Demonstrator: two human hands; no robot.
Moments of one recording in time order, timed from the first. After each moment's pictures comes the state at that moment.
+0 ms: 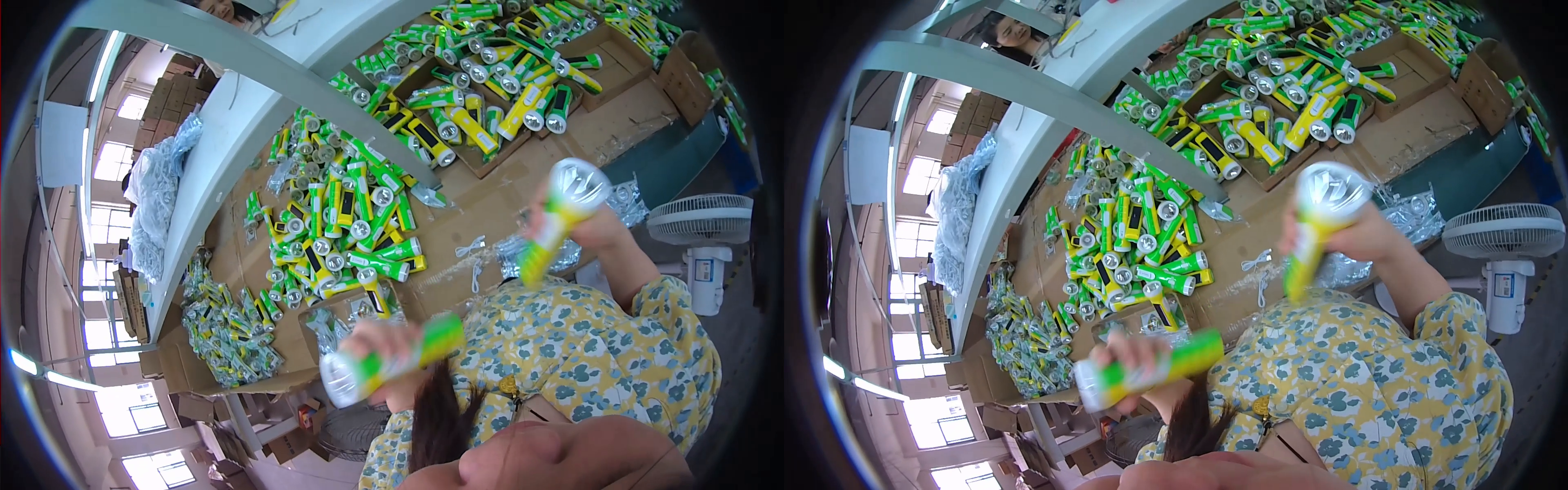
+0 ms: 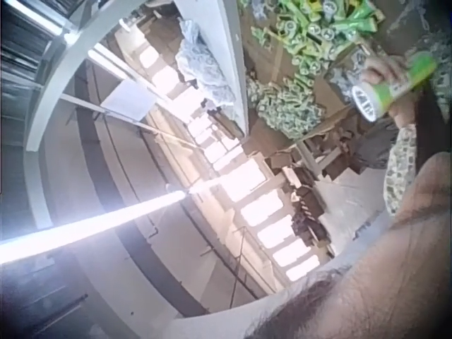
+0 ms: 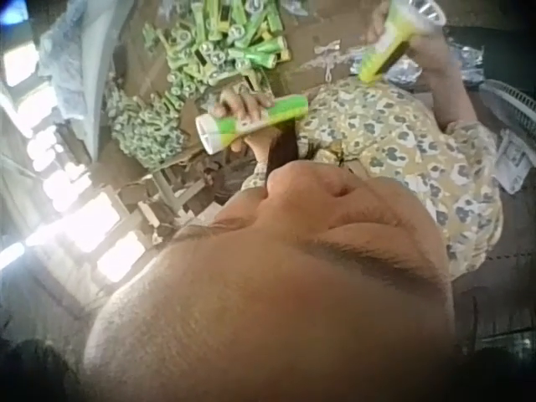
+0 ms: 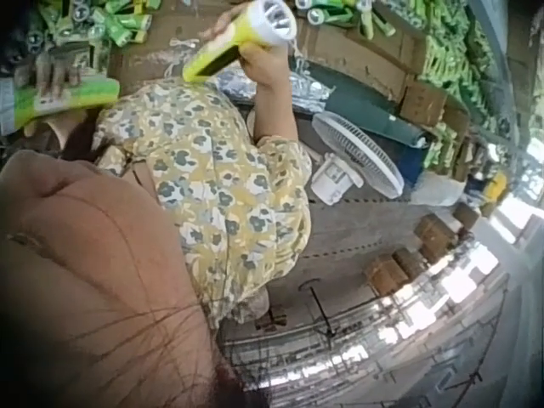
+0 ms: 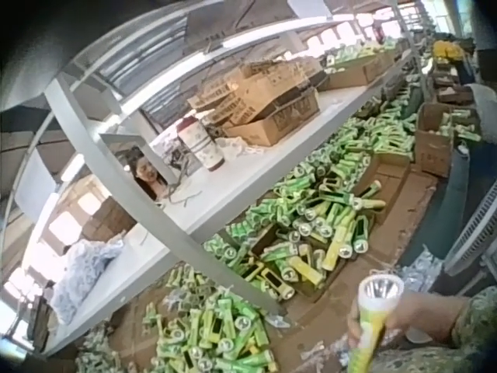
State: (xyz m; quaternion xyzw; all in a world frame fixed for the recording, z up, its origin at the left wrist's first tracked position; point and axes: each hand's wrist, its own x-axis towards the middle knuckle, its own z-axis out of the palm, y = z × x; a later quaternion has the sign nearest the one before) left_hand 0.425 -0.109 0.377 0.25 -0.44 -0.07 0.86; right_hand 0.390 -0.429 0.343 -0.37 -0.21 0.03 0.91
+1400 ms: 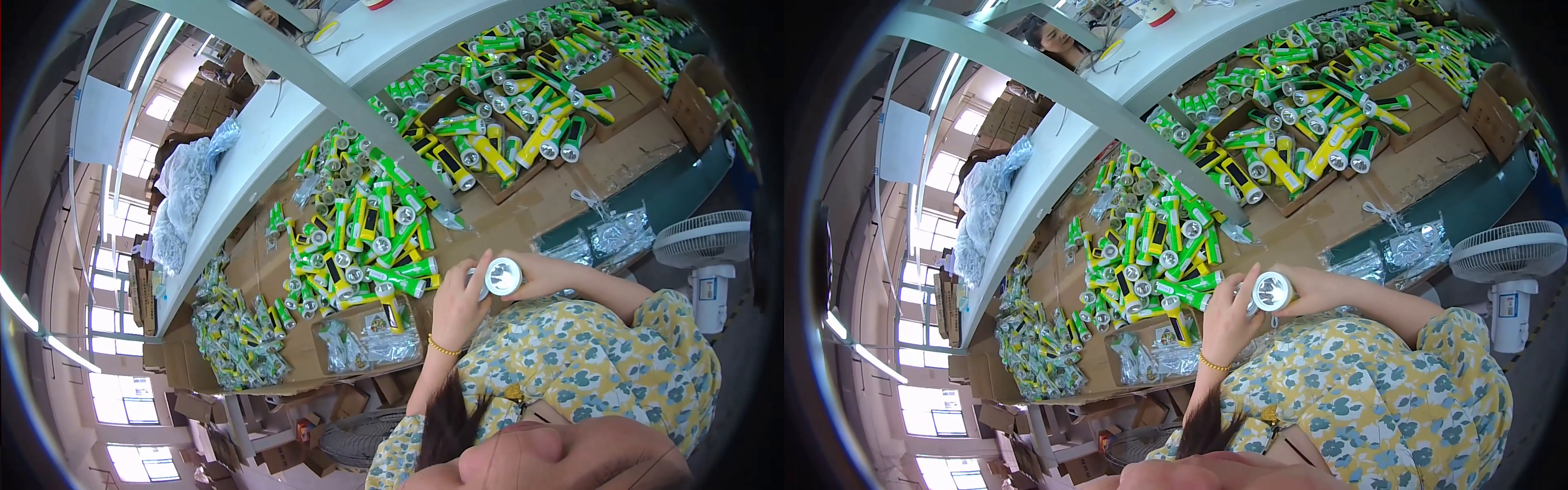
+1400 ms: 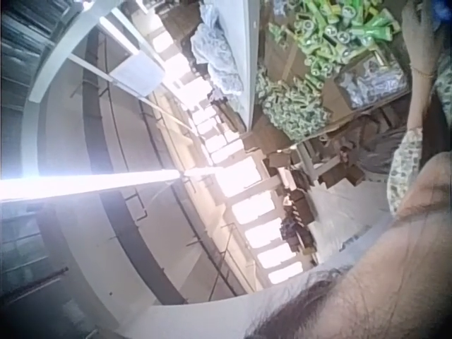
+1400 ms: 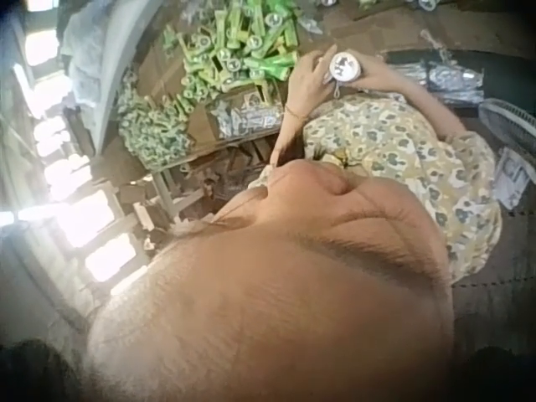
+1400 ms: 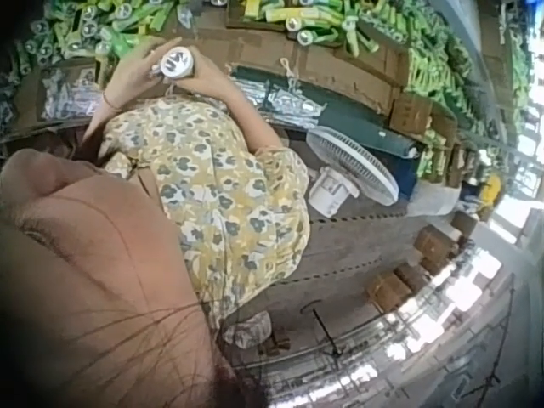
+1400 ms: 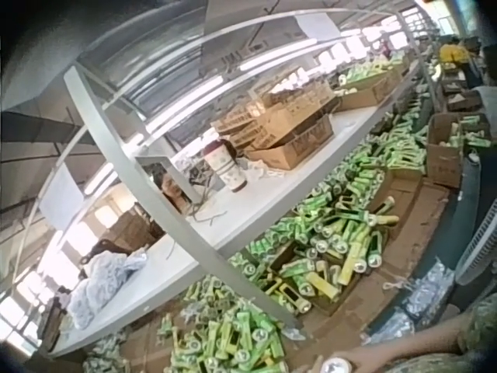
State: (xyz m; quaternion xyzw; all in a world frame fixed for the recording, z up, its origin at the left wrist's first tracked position) left_hand 0.433 -0.173 0.333 0.86 -0.44 0.09 0.23; right_hand 0.396 -0.377 0.293 -0.78 -0.17 0.13 0.59
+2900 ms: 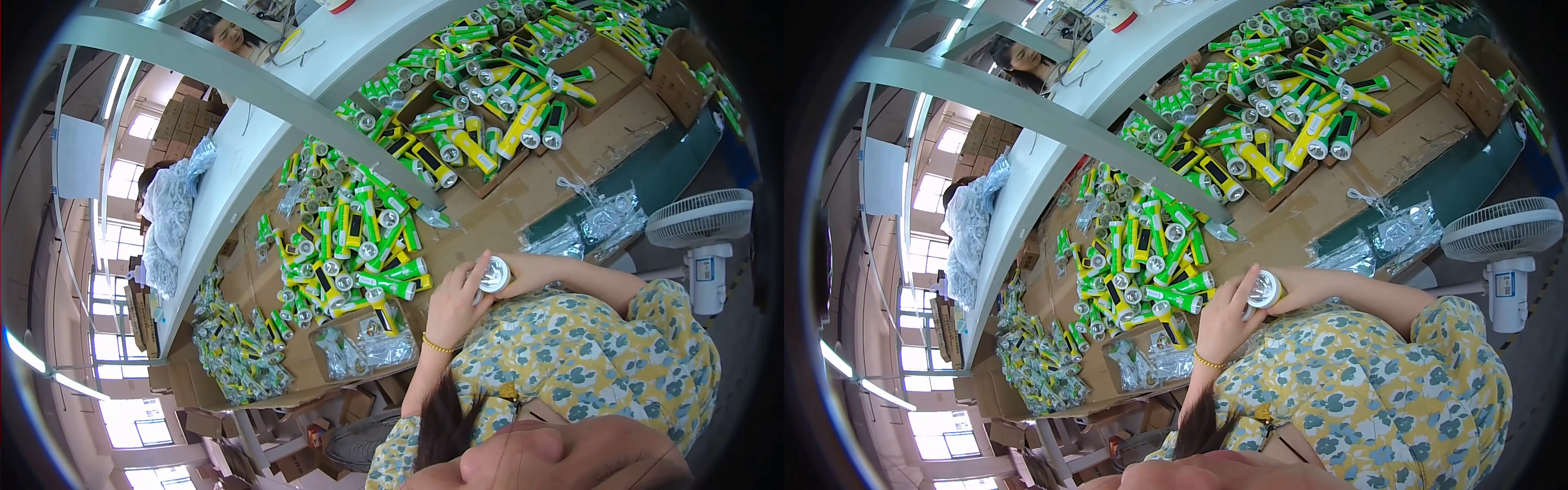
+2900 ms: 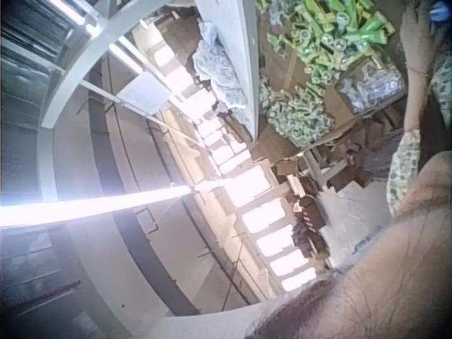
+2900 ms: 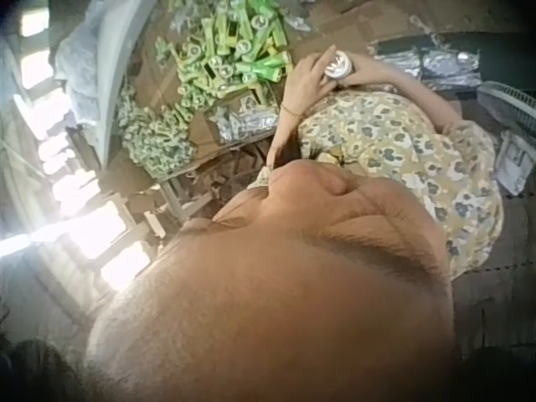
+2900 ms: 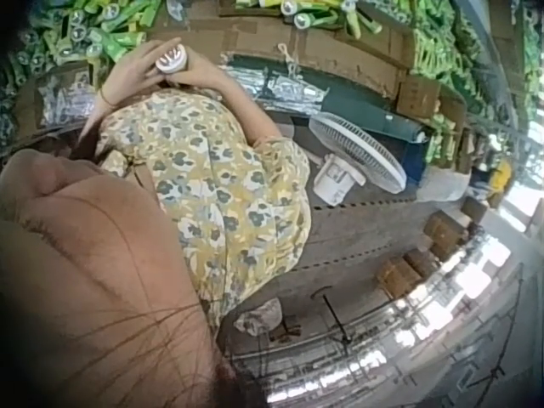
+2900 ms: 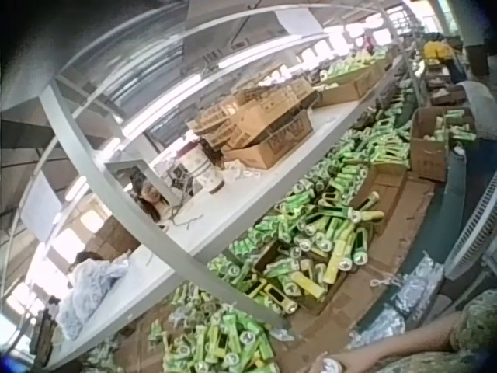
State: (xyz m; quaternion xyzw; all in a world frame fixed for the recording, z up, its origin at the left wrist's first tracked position) left_hand 0.437 -0.180 0.329 0.84 -0.48 0.00 0.24; right_hand 0.397 -0.377 0.280 -0.70 -0.16 0.18 0.68
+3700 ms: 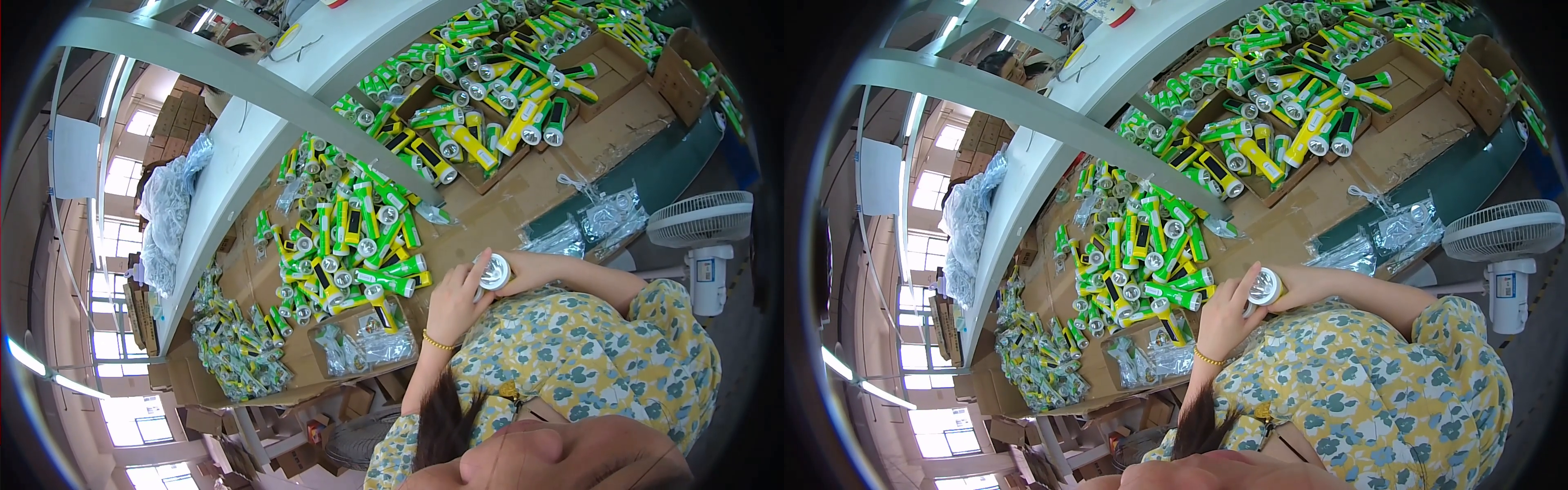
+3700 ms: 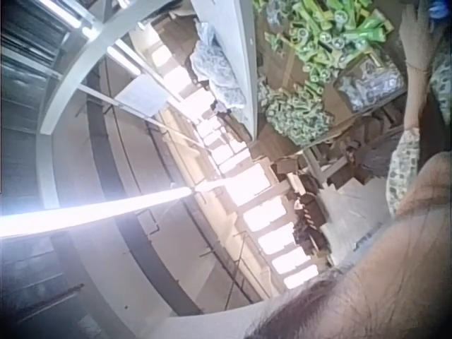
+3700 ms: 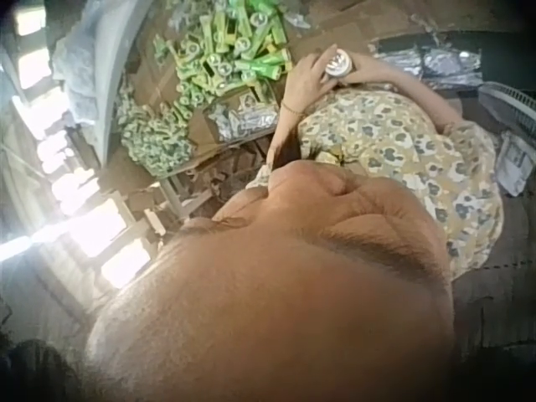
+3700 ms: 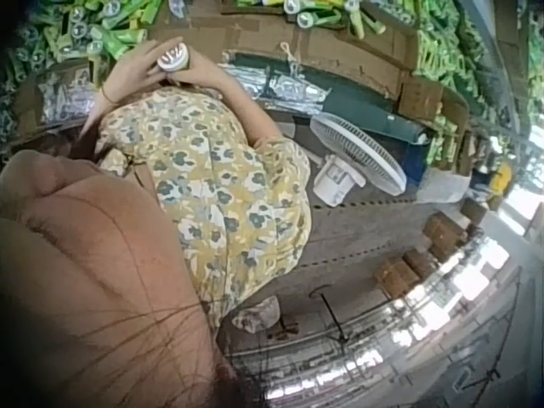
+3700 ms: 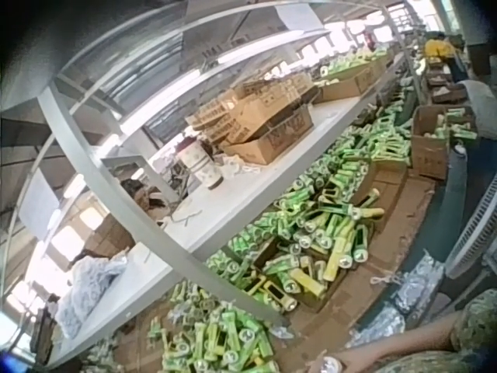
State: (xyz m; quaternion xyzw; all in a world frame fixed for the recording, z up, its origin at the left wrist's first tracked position) left_hand 0.439 -0.178 0.324 0.85 -0.47 -0.02 0.22; right_hand 0.398 -0.376 0.276 -0.69 -0.15 0.18 0.68
